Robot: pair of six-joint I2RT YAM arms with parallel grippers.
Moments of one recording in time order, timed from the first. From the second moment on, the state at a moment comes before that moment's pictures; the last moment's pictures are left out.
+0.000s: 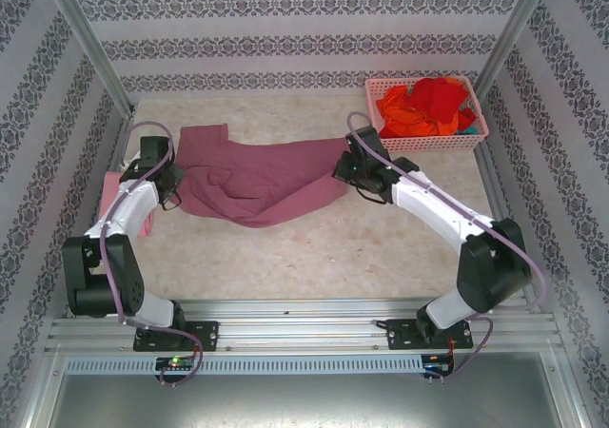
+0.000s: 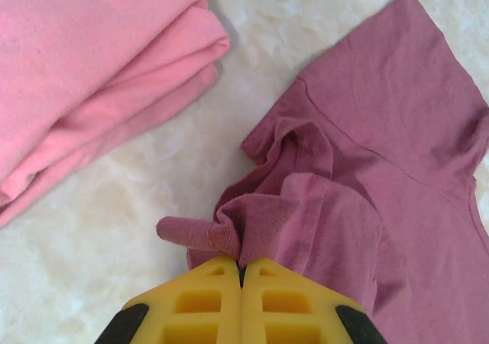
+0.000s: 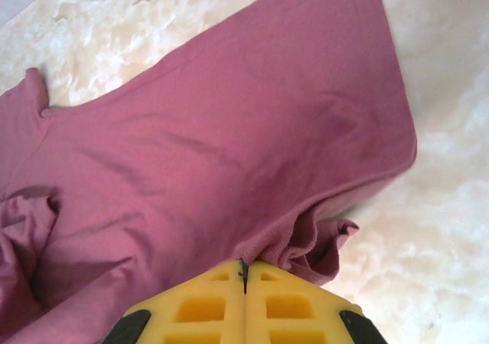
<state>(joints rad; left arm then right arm) 0.12 1.49 1.02 -0.49 -0.17 -0.86 0.47 1.57 1.20 -0.47 0.05 0.80</state>
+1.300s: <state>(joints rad) 0.13 1.67 1.06 -0.43 -0.08 -0.81 0.29 1.78 0.97 -0.08 -0.36 0.62</state>
